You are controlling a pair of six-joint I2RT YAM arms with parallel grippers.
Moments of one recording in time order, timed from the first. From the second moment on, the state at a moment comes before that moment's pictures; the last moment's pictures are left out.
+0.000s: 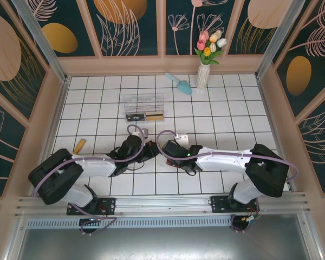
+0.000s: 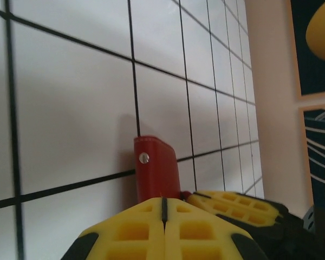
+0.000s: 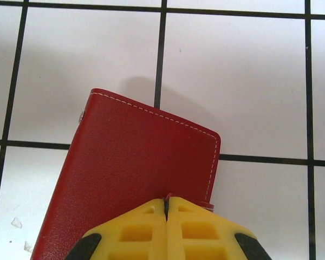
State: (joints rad) left arm -0.82 1.49 0.44 0.57 0.20 -1.13; right arm 1.09 1.49 0.79 -0.48 0.46 0.89
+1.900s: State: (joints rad) left arm -0.82 1.33 0.67 0.11 -0.04 -1.02; right arm 1.02 1.24 0.78 -0.42 0.39 0.88
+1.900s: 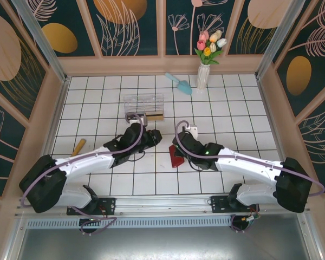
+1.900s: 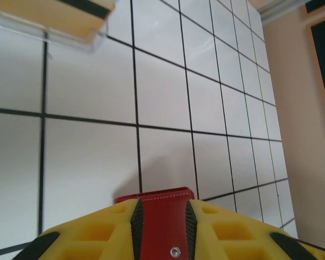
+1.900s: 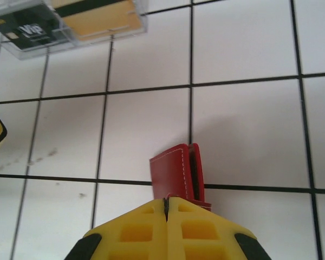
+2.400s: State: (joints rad) left arm -0.82 1.27 0.58 0.06 -0.07 -0.99; right arm 1.04 1.26 0.82 -0.42 0.37 0.87
